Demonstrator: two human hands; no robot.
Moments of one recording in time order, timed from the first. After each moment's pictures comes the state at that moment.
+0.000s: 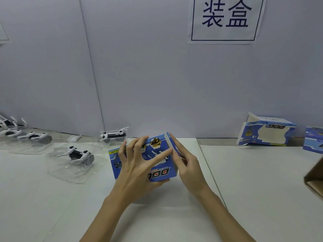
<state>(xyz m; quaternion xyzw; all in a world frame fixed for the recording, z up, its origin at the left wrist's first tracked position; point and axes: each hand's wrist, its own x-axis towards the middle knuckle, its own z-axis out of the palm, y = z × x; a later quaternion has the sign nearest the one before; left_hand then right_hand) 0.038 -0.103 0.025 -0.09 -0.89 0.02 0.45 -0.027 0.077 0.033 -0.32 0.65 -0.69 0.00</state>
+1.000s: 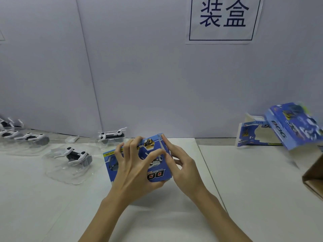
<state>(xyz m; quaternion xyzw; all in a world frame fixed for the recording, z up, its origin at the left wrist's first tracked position) 0.043 -0.094 0.035 -0.06 -0.88 0.00 0.48 -0.021 0.072 0.033 -0.38 0.66 -0.65 -0.05</state>
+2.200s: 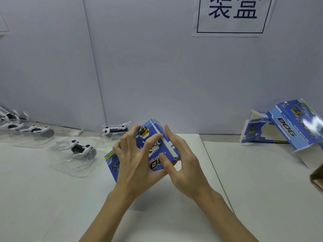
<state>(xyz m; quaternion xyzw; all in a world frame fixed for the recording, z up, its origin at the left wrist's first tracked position) 0.052 -0.087 0.043 0.00 -0.86 -0.11 0.49 -0.003 0.070 0.040 -0.43 0.67 -0.60 -0.10</state>
